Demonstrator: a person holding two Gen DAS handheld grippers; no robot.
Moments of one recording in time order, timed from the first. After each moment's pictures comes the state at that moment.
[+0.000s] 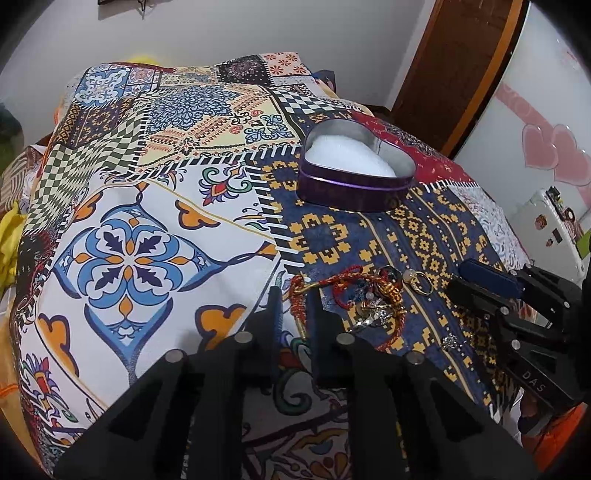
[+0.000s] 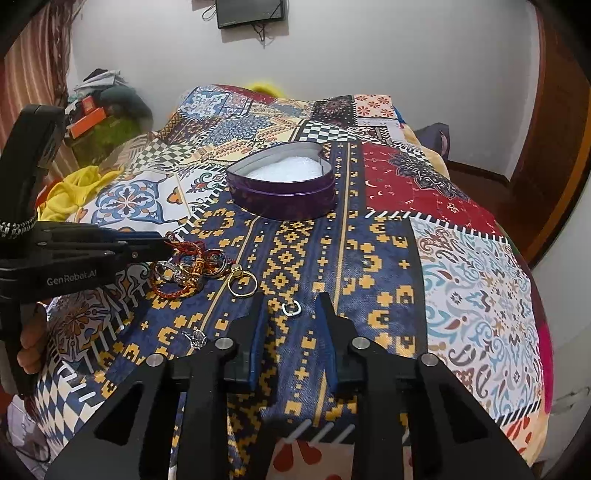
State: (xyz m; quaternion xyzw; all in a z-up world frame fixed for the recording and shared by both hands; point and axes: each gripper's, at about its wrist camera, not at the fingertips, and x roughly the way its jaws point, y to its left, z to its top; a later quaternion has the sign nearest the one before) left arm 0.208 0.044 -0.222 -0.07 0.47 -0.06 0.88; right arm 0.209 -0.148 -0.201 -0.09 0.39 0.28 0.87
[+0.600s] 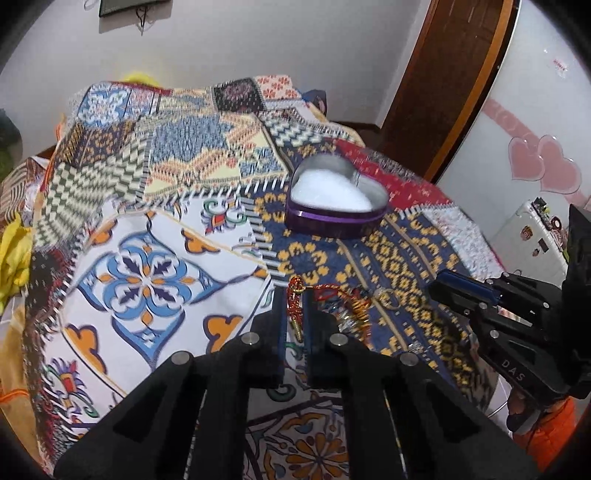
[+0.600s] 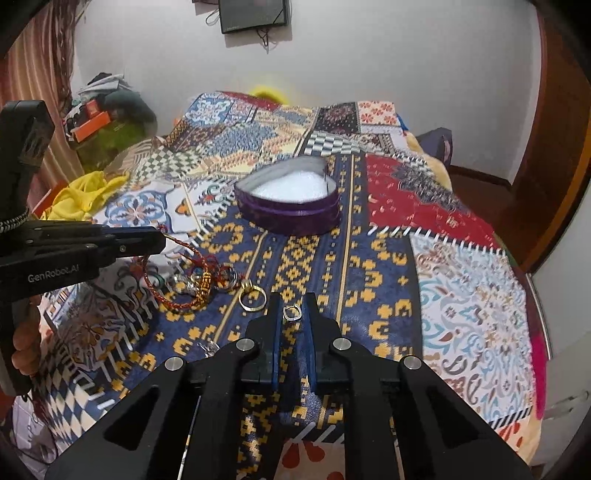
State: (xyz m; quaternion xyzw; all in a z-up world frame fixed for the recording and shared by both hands) left arm 0.194 0.045 -0.184 -0.08 0.43 -0.07 0.90; right arm 0.206 -0.149 -0.179 -0.07 0.38 0.28 0.88
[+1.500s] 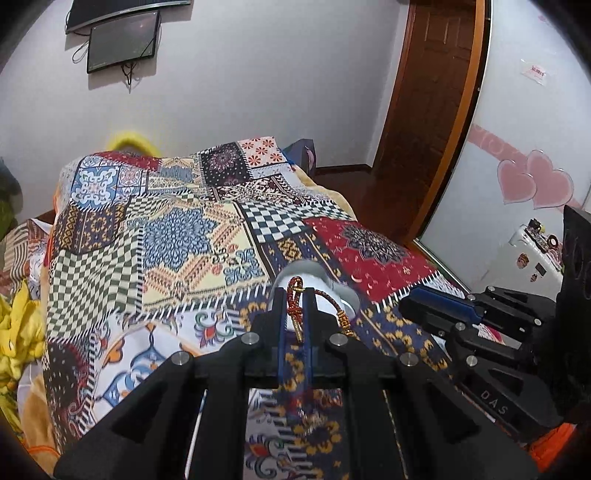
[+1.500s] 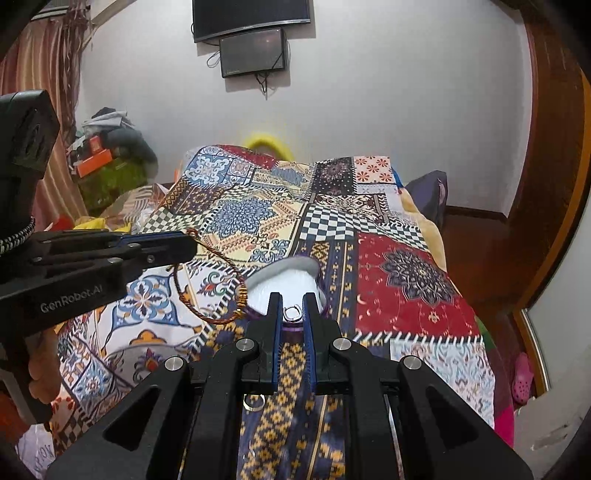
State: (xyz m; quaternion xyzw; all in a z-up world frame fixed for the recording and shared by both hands) left arm 0.239 0.025 -0.117 -0.04 0.35 -0.08 0.93; right arm 0.244 -0.132 -0.130 -0.05 0.31 0.29 0.90
